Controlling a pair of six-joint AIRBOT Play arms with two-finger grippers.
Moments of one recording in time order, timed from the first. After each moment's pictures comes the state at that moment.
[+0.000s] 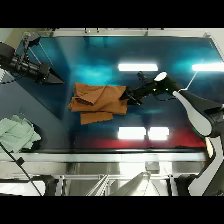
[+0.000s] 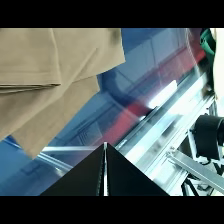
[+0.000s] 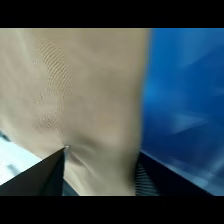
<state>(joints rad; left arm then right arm) 0.16 -1.59 1.65 -2.41 1.71 1.97 0.21 -2.01 1.52 -0.59 1.14 1.45</state>
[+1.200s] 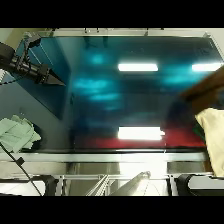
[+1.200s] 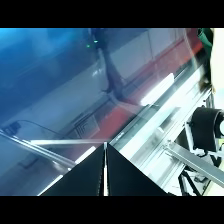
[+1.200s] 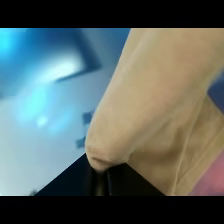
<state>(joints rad) 0.16 -1.59 1.65 -2.41 1.74 1.97 -0.64 -1.54 2.01 -0.92 1.78 1.92</state>
